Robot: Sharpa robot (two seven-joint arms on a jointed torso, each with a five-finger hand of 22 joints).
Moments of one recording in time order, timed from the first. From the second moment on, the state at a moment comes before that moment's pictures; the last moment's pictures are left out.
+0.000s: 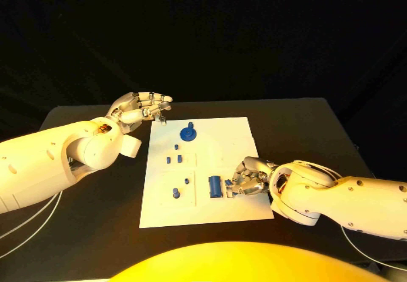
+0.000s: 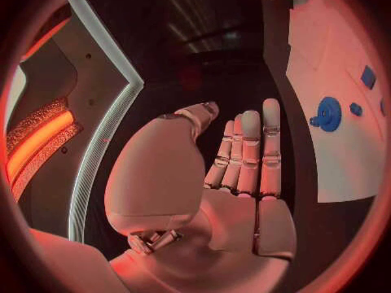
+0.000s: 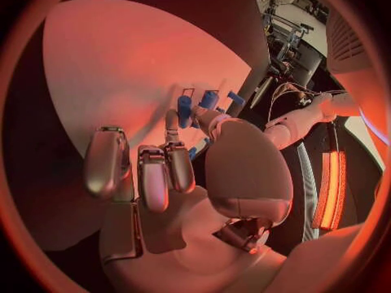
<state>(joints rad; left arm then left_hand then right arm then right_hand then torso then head) 1.15 -0.88 -0.01 1.46 -0.17 -0.14 0.33 1.40 -0.22 0.50 0.19 0.21 0.72 0.19 0.42 0.25 0.77 0.14 0.77 0.24 0.96 0.08 1.20 0.51 0.17 0.91 0.17 0.87 0.62 1.07 -0.92 -0.20 1.84 -1.23 -0.35 -0.51 1.10 -0.18 0.58 0.19 0.13 1.03 0.05 0.44 0.60 1.47 -0.02 1.41 1.31 1.47 -0.08 1.55 1.31 0.07 1.46 0.03 1.18 1.31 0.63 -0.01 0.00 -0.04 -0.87</state>
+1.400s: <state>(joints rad) 1.15 -0.88 -0.01 1.45 -0.17 -0.14 0.32 1.40 -0.22 0.50 0.20 0.21 0.72 0.19 0.42 0.25 0.77 0.14 0.77 0.24 0.96 0.08 1.20 0.51 0.17 0.91 0.17 0.87 0.62 1.07 -0.93 -0.20 1.85 -1.25 -0.32 -0.51 0.99 -0.23 0.45 0.27 0.12 1.04 0.05 0.44 0.59 1.47 -0.02 1.40 1.31 1.47 -0.08 1.55 1.31 0.07 1.46 0.03 1.17 1.31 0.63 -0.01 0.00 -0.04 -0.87</state>
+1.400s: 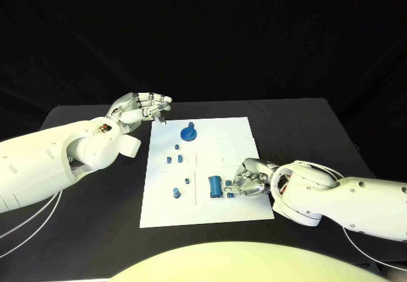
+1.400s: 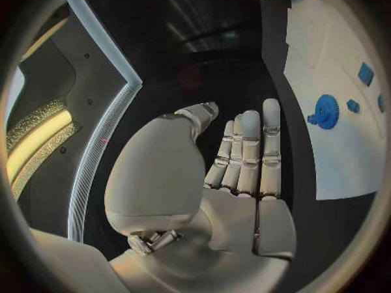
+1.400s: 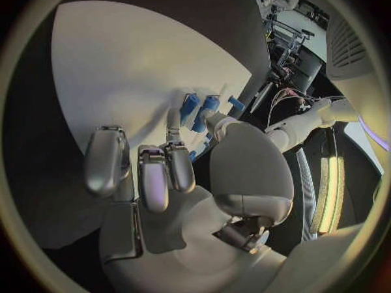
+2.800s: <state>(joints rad) 1.15 -0.88 -0.01 1.44 -0.17 -0.14 0.31 1.40 -0.22 0.50 0.20 0.21 0.71 0.19 0.42 0.25 0.76 0.14 0.77 0.24 0.96 0.08 1.20 0.51 0.17 0.91 0.17 0.86 0.62 1.06 -0.95 -0.20 1.83 -1.24 -0.26 -0.46 1.09 -0.19 0.40 0.25 0.12 1.04 0.05 0.44 0.59 1.47 -0.02 1.40 1.31 1.47 -0.08 1.55 1.31 0.07 1.46 0.03 1.18 1.31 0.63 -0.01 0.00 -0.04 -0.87</state>
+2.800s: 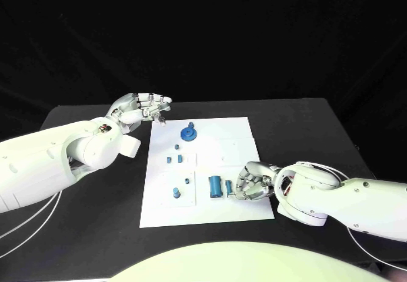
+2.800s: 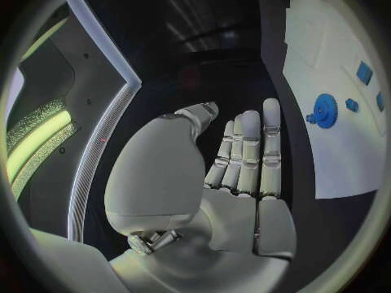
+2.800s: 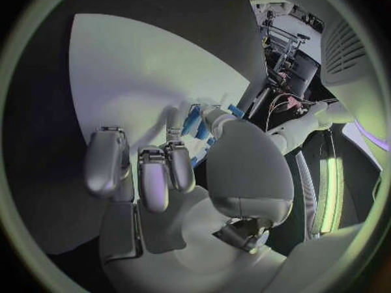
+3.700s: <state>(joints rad) 1.15 -0.88 -0.01 1.45 -0.18 -0.14 0.31 1.40 -0.22 0.50 0.20 0.21 0.71 0.19 0.42 0.25 0.76 0.14 0.77 0.24 0.96 0.08 1.20 0.51 0.17 0.91 0.17 0.86 0.62 1.06 -0.93 -0.20 1.81 -1.25 -0.24 -0.46 1.11 -0.18 0.40 0.24 0.12 1.04 0.05 0.44 0.59 1.47 -0.02 1.40 1.31 1.47 -0.08 1.55 1.31 0.07 1.46 0.03 1.17 1.31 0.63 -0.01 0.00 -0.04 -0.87</state>
